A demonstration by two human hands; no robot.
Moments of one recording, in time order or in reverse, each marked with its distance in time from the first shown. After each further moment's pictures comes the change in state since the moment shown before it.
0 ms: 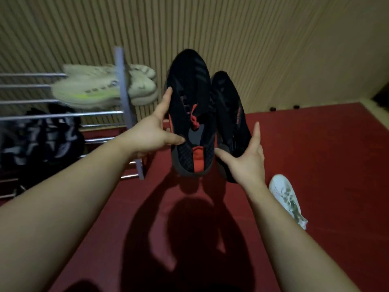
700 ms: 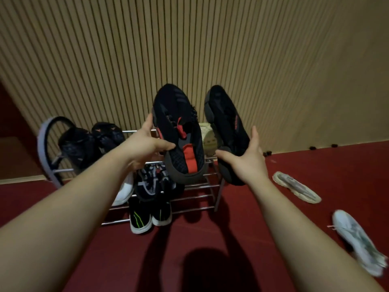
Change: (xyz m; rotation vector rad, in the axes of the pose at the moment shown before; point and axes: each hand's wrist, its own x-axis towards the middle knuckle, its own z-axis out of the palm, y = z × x) left_hand -0.165 0.007 -0.289 -0.276 0.259 -0.086; right_hand -0.111 -0.266 0.128 0.069 -0.080 -0.077
